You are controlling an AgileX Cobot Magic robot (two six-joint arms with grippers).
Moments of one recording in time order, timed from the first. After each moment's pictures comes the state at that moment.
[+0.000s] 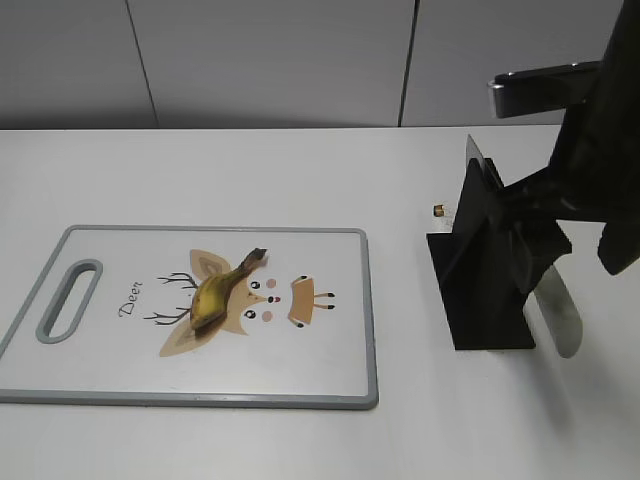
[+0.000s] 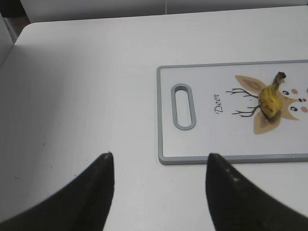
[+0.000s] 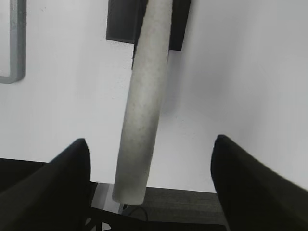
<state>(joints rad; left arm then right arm) -0.05 -0.01 -0.49 -0.10 1.08 0.15 0.47 1.55 -1.16 -0.06 1.21 0.35</state>
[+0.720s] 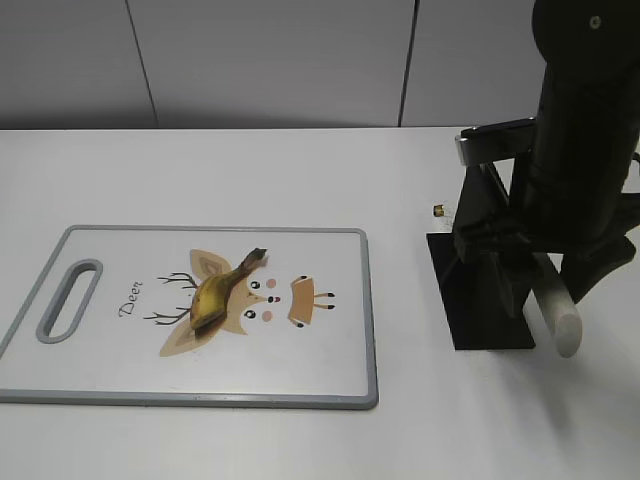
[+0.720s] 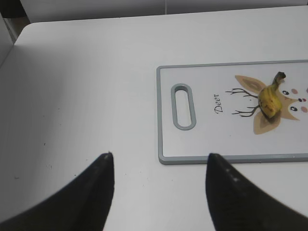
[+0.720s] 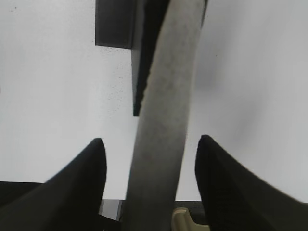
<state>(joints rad) -0.05 -0.01 -0.49 -0.10 1.08 0.15 0.47 1.71 -1.16 -0.07 1.17 0.39</state>
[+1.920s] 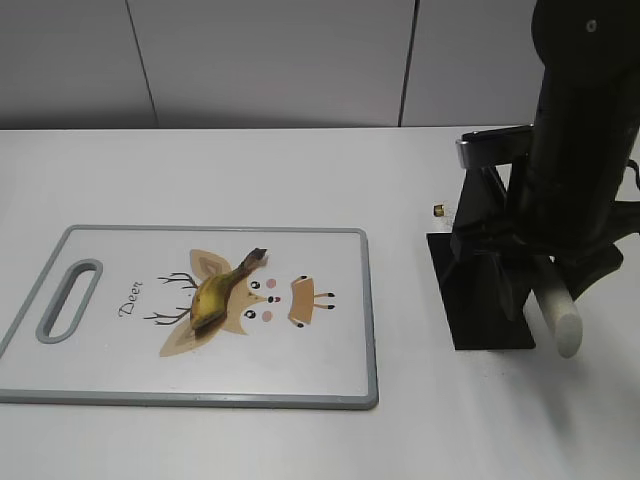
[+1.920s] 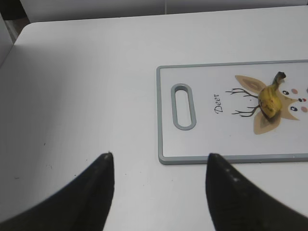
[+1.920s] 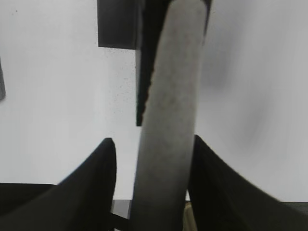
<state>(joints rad) -0.05 -0.01 -0.49 -0.10 1.08 0.15 0.45 1.73 -1.16 -0.04 1.16 0.40</state>
